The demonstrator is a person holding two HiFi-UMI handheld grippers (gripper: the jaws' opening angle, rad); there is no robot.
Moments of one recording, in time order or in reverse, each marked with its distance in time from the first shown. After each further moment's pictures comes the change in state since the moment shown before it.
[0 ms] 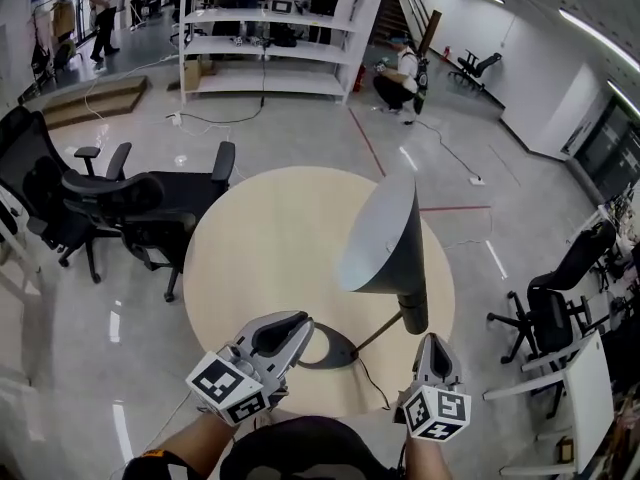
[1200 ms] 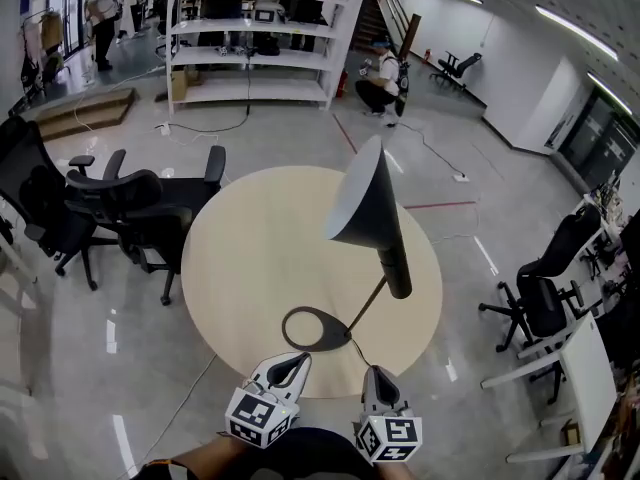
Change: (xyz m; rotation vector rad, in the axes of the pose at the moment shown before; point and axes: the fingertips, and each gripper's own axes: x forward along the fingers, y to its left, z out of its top) left arm -0.072 -0.064 -0.126 0.076 0.253 0.131; right arm -0.108 0.088 -0.093 0.021 0.110 0.150
